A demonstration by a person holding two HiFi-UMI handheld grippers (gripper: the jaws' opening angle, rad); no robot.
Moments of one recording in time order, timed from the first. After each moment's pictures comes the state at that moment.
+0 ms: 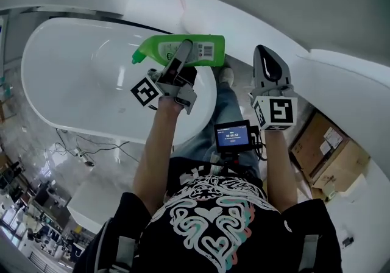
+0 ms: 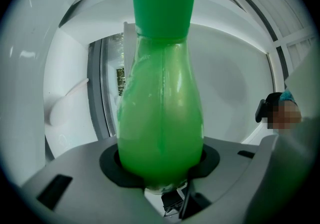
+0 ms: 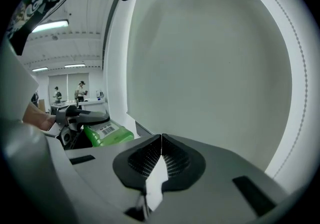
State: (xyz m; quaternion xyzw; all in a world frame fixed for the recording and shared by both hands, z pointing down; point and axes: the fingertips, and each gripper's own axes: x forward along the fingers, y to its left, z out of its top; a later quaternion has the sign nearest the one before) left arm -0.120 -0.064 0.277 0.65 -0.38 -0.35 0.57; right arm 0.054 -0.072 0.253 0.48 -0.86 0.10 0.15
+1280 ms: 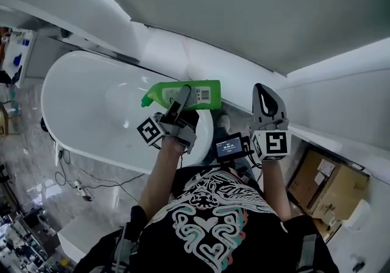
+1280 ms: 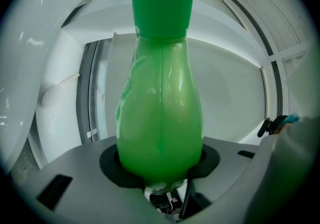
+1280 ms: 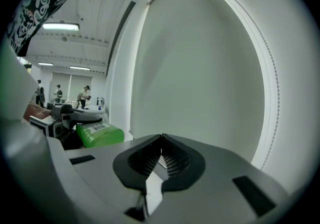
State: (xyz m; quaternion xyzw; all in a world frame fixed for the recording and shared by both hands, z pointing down) left arm -0.111 -0.011 0.146 0.62 -0.35 -0.41 0.57; right arm 0.078 -0.033 0.118 0.49 -0.87 0.03 0.11
